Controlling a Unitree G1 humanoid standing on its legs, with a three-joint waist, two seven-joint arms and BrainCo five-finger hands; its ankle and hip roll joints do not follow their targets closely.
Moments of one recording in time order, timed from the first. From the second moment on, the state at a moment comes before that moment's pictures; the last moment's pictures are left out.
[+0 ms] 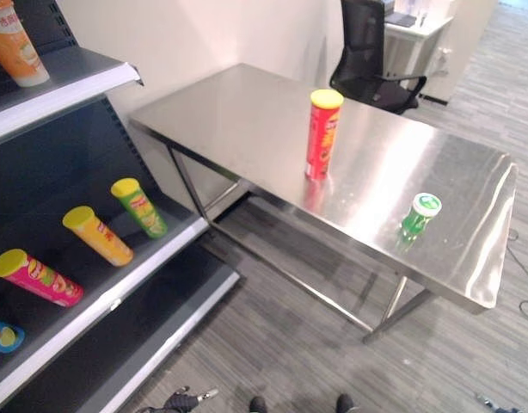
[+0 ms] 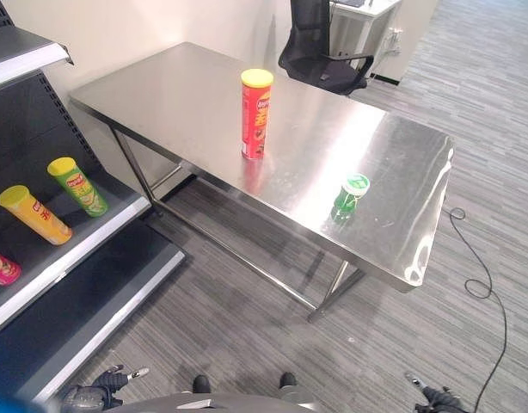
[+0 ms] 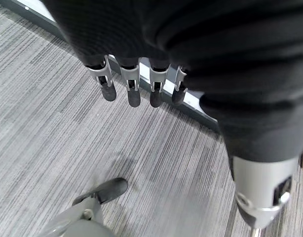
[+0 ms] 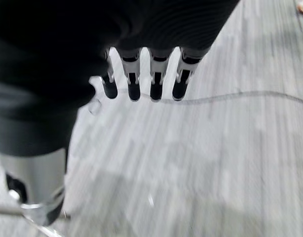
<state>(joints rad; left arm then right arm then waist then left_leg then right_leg) 0.03 0.34 -0.14 1.21 -0.10 -0.05 0.04 0.15 -0.55 -0.31 1.08 0.28 0.01 -0.15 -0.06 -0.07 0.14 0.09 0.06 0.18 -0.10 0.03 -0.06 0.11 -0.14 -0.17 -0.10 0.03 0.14</state>
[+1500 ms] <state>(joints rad) 0.14 0.30 -0.11 1.13 -0.07 -0.09 0.03 -0.12 -0.94 -0.02 0.43 0.11 -0.11 -0.01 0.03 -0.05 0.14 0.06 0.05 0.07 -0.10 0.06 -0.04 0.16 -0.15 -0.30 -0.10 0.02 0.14</state>
